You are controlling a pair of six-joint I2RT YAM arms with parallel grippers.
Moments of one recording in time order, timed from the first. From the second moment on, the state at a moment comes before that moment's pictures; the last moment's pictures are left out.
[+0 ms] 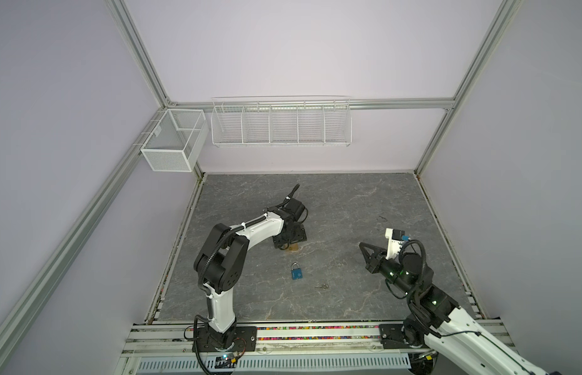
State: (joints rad) left arm -0.64 1.91 1.31 -0.70 -0.02 -0.78; right arm 0.65 0.48 0.30 -0.02 0.02 0.71
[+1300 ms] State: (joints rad) left arm -0.65 1.56 0.78 0.09 0.19 -1.13; right arm 0.64 0.45 0.32 -0.03 -0.04 0.66
